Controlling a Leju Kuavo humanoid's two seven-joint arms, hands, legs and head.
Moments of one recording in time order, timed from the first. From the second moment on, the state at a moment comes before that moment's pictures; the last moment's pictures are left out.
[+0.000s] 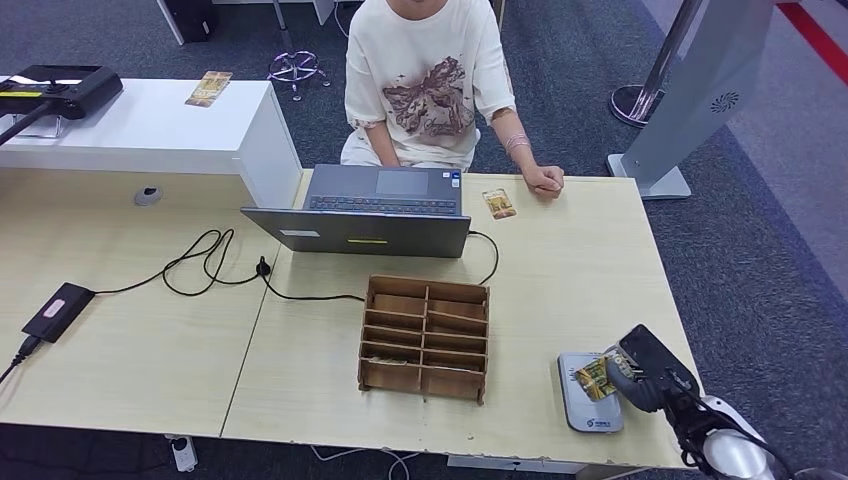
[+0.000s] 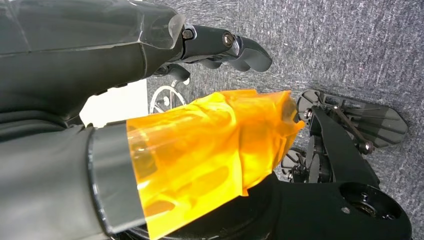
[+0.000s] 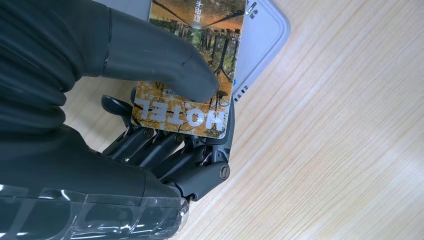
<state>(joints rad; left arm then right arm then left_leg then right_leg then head) -0.09 -0.24 1.32 -0.26 -0.98 0.07 0.00 -0.07 -0.32 0.06 -1.28 0.13 0.24 -0.14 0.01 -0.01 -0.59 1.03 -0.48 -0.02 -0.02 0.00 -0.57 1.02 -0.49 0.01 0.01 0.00</state>
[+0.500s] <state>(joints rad) -0.09 -0.24 1.32 -0.26 -0.98 0.07 0.00 -0.10 -0.31 0.06 -1.26 0.15 0.24 -0.14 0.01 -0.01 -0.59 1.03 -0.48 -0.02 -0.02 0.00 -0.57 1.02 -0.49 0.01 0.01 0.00</state>
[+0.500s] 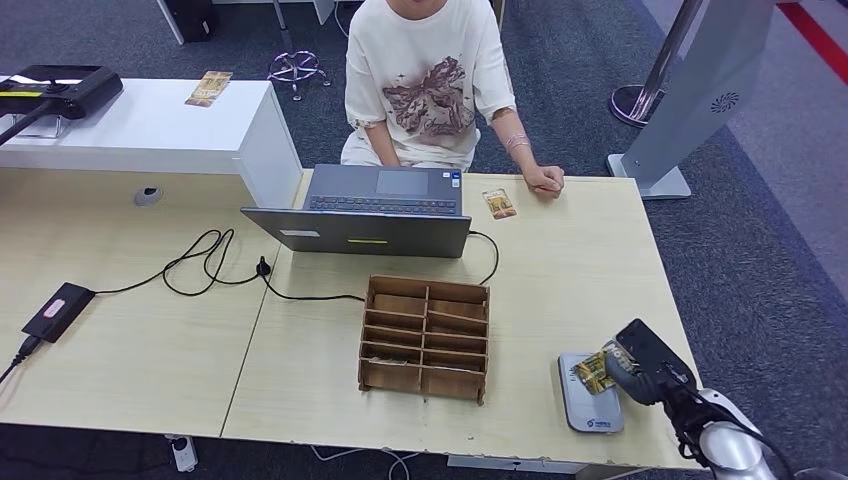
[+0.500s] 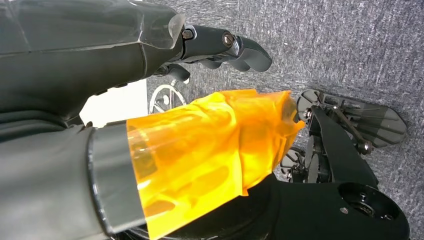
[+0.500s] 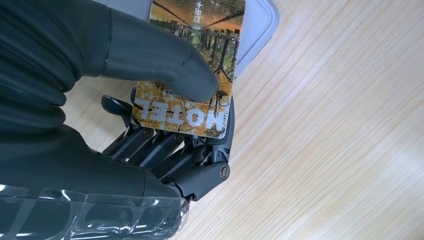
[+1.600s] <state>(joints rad) -0.09 -0.24 1.32 -0.26 -0.97 0.07 -0.01 -0.21 -0.39 0.05 -1.36 -0.06 0.32 -0.15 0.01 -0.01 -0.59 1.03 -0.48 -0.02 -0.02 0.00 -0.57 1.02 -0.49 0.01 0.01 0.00</state>
